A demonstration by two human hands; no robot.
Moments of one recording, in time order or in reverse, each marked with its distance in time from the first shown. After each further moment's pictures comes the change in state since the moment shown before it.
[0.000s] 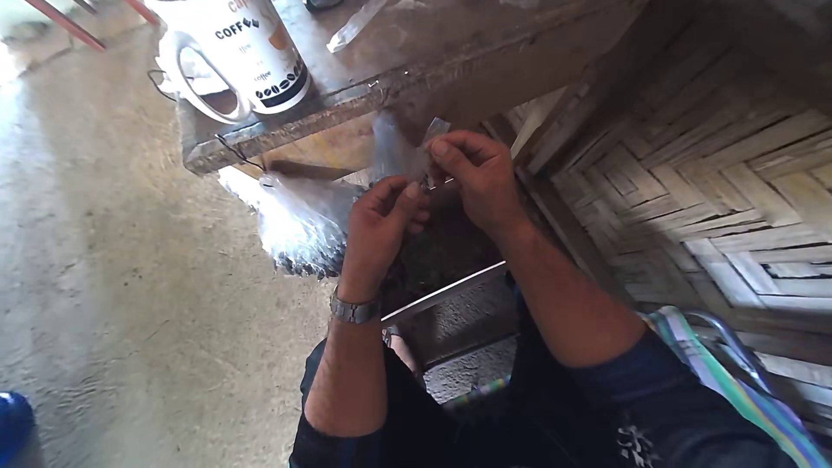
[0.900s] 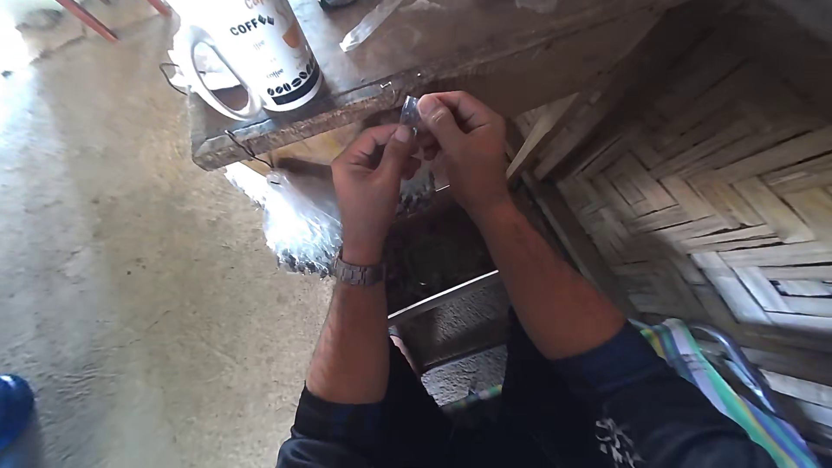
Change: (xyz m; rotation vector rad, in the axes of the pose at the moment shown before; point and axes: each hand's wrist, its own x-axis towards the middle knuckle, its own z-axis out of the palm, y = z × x) left_hand 0.070 0.012 -0.003 -0.024 0.253 0.356; right_hand 0.043 -0.006 0.033 -0.071 0.143 -0.057
